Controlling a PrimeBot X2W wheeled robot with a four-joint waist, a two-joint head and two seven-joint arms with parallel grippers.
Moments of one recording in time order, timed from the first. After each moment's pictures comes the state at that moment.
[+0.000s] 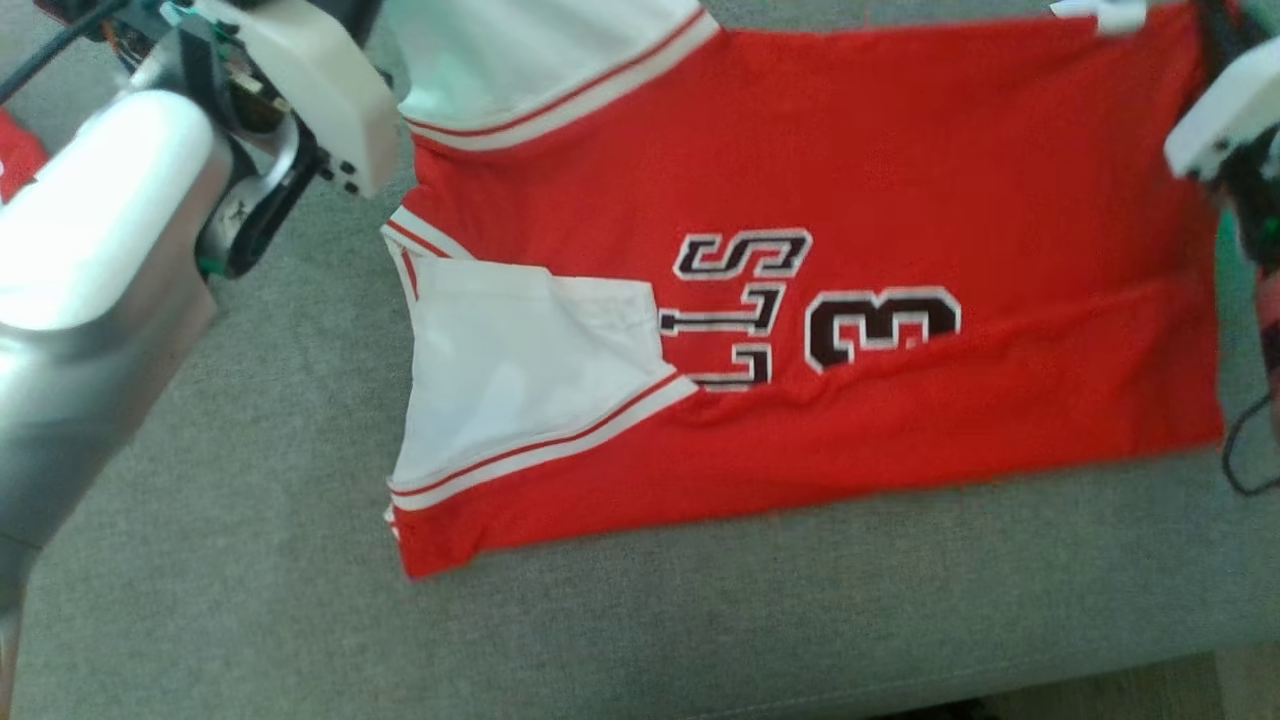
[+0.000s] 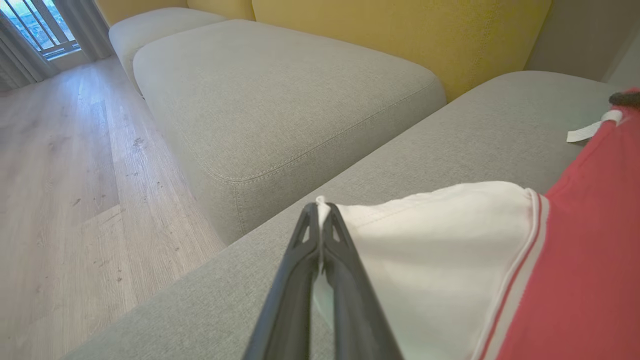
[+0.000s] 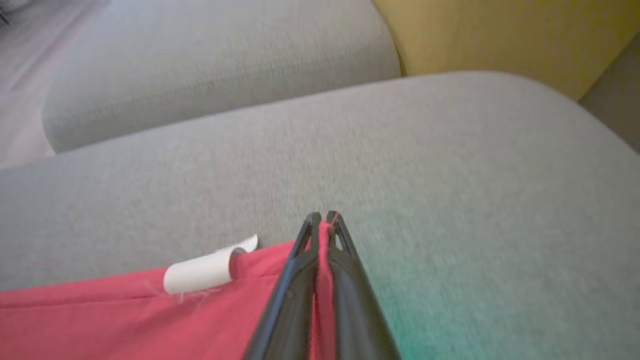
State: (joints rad) left arm -1.17 0.51 -0.97 0.39 -0.74 0.00 0.15; right arm -0.94 -0.34 0.12 0.88 0.44 0.13 0.17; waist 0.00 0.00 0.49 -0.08
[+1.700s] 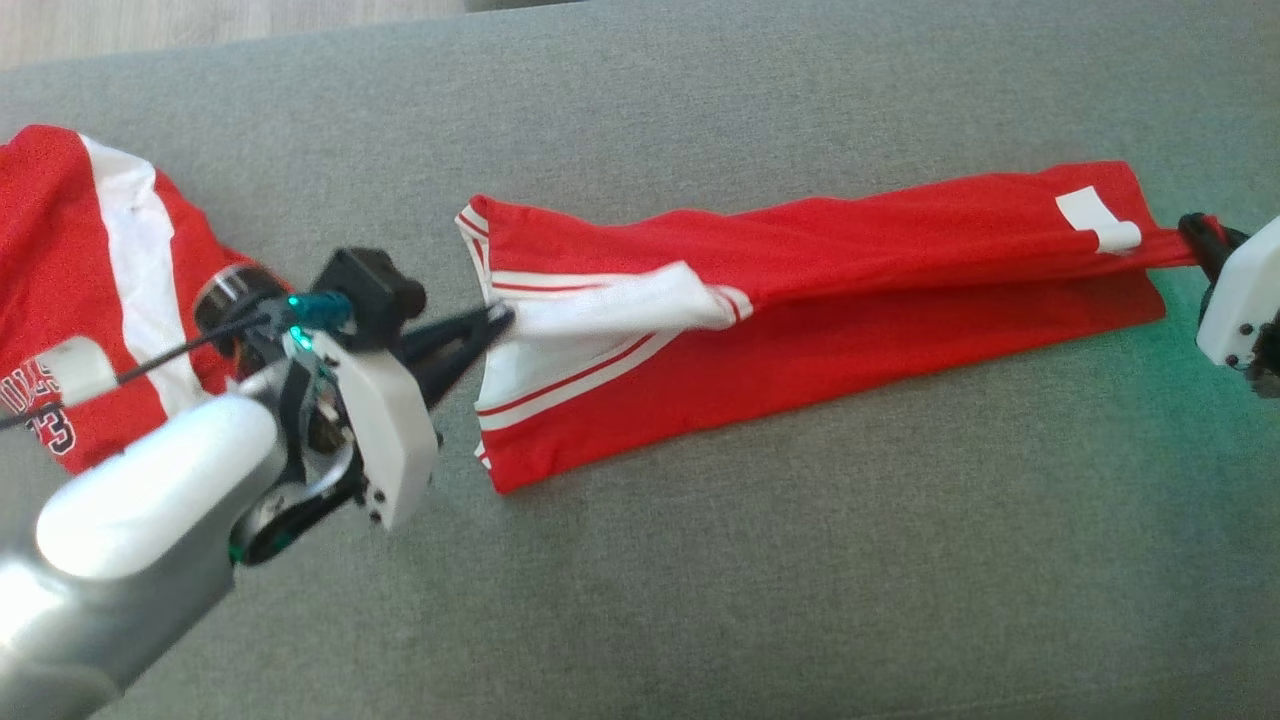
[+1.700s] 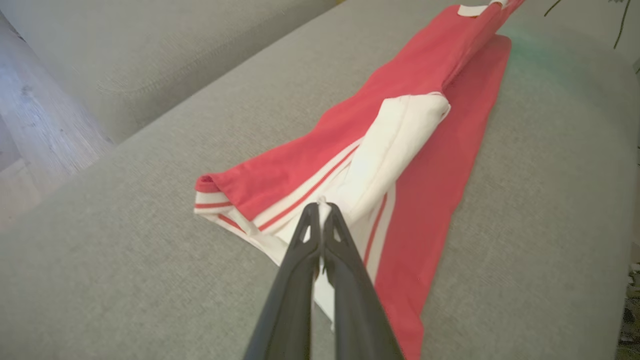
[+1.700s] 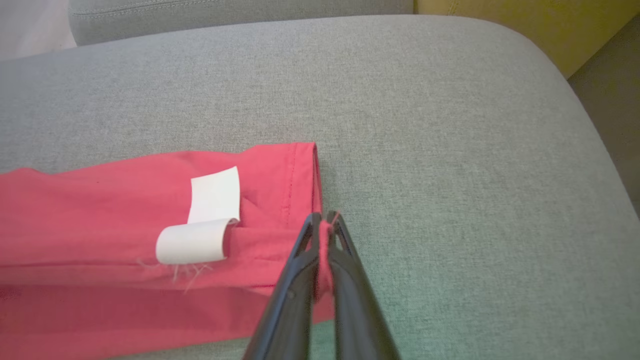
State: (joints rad) left arm -0.86 0.67 -1.15 0.14 -0.85 -0.09 0.24; right arm -0.74 -0.59 0.51 0.81 0.76 0.13 0.31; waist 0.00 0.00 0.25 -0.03
